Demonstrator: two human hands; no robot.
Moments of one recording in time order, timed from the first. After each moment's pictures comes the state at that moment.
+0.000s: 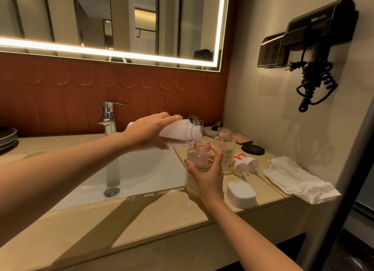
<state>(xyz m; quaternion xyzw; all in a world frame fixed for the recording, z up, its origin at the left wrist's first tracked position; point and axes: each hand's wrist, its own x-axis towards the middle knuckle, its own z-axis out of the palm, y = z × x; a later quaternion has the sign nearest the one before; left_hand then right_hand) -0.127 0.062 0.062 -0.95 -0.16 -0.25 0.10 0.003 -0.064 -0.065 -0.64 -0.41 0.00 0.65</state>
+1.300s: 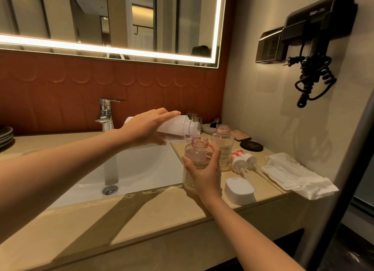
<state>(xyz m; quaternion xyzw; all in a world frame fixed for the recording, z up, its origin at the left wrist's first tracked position) -0.124 0.063 0.061 -0.95 -0.16 -0.25 0.11 0.003 -0.064 -0.064 -0.64 -0.41 0.00 0.65</state>
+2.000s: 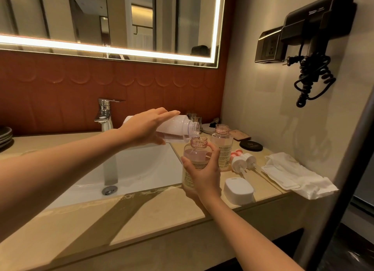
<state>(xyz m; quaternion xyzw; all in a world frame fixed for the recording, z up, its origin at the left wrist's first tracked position) -0.123 0.065 0.061 -0.95 -0.15 -0.25 0.12 0.002 -0.064 -0.063 -0.64 -0.41 0.00 0.65</state>
